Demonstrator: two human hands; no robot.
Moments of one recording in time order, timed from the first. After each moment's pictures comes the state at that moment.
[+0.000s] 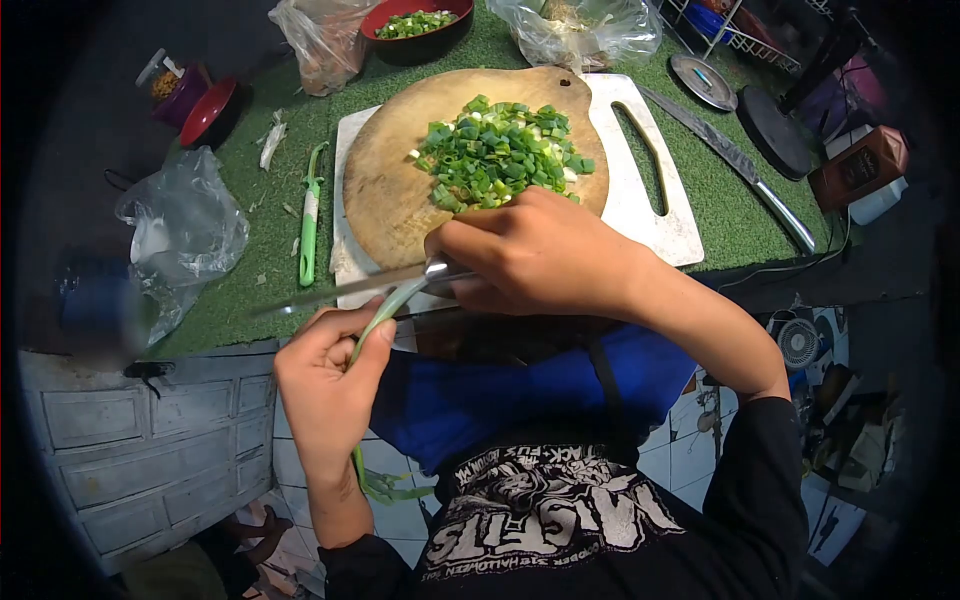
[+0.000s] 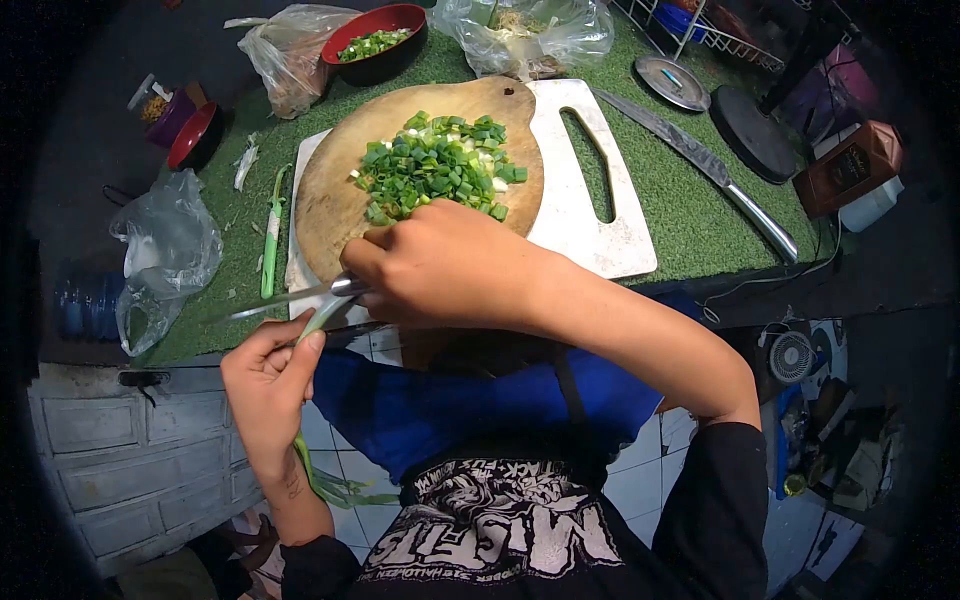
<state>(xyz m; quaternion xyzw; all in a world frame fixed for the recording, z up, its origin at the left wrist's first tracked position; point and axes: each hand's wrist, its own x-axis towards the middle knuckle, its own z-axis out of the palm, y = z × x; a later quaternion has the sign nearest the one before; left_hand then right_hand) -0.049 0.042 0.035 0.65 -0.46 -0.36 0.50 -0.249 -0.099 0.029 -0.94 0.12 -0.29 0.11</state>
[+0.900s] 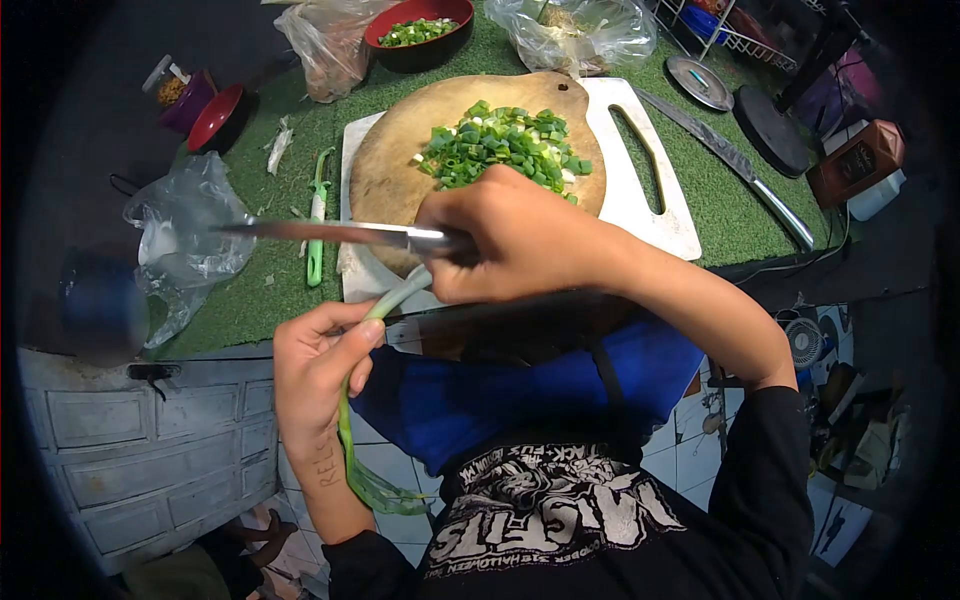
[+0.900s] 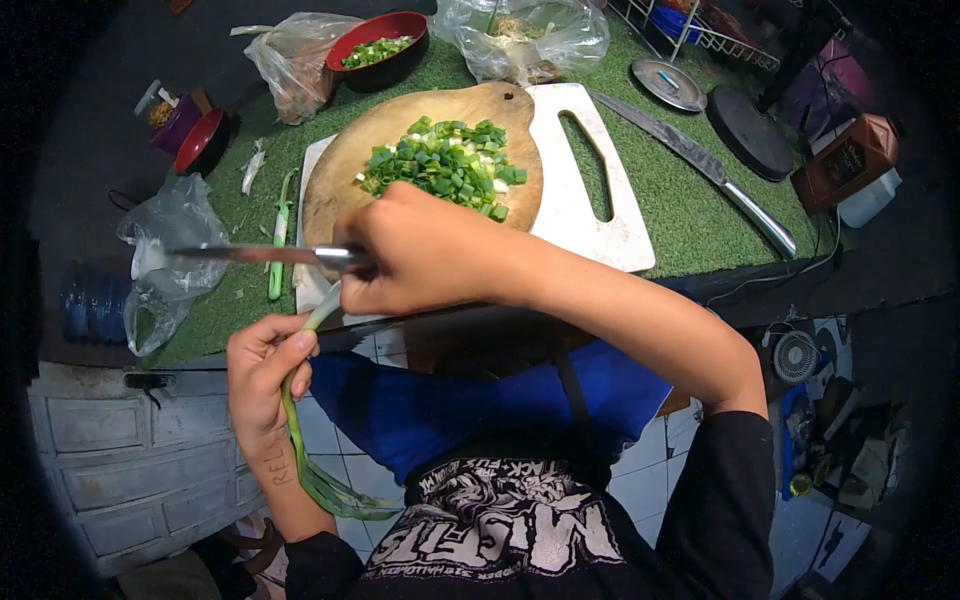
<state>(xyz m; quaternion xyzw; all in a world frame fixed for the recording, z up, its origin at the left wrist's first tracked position) -0.021 0.036 0.033 0.57 -0.39 -0.52 0.49 -0.235 -0.104 0.045 -0.88 0.15 -0.29 0.36</state>
